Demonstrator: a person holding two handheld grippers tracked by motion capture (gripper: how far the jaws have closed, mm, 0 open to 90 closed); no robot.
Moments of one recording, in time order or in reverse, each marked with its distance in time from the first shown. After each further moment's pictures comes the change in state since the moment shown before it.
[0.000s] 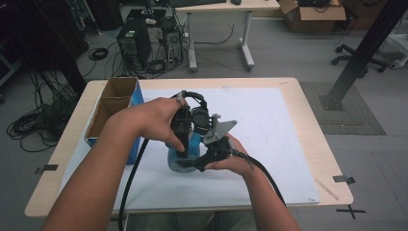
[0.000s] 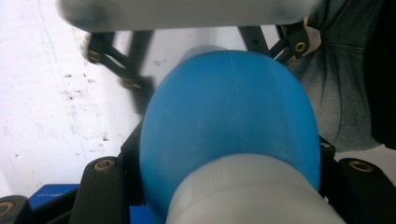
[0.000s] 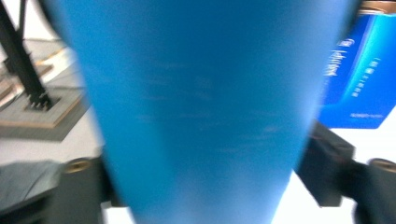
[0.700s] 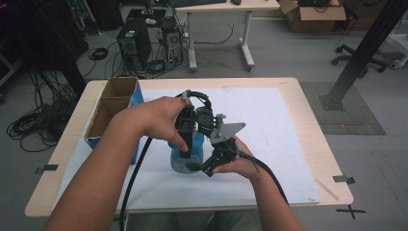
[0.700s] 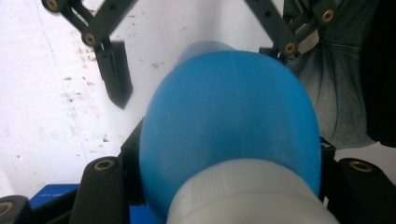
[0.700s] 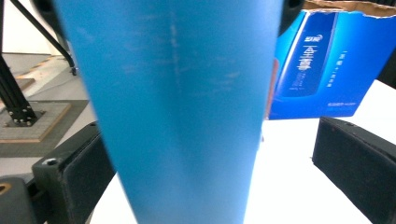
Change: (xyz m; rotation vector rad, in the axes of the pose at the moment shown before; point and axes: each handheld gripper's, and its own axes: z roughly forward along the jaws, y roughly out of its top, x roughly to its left) left arm 0.000 0.008 -0.004 0.018 -0.003 0.003; right arm 0.005 -0.006 -0.019 -0.021 -0.061 0.035
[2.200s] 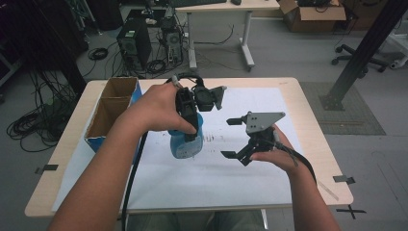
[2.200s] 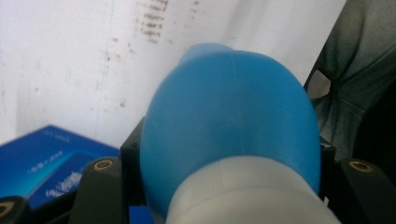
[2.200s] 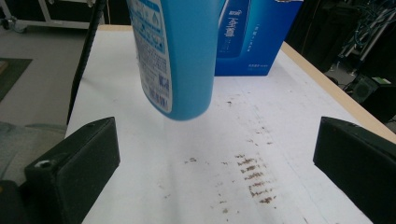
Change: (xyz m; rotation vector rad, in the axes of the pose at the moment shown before) left arm 0.017 -0.007 -0.033 -0.024 0.076 -0.391; right arm -0.011 0.017 -0.095 0.161 -0.190 -0.078
